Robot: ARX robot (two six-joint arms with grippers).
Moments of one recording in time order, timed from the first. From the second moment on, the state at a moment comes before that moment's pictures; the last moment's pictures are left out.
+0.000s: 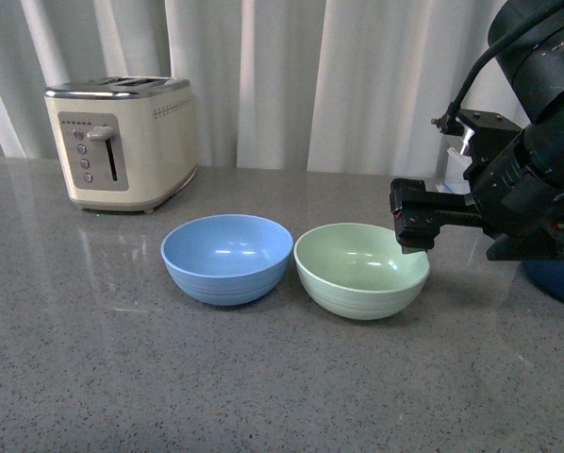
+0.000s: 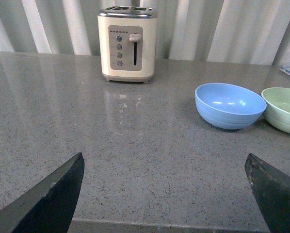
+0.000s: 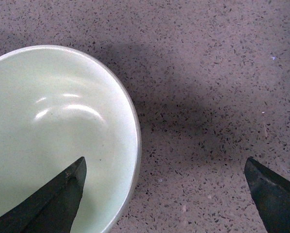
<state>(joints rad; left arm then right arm) 0.00 0.00 0.02 0.00 0.00 0.00 0.23 1.87 1.33 -0.32 0.04 0.21</state>
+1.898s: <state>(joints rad) 0.00 0.00 0.02 0.00 0.00 0.00 0.24 1.90 1.38 -0.26 0.03 0.11</state>
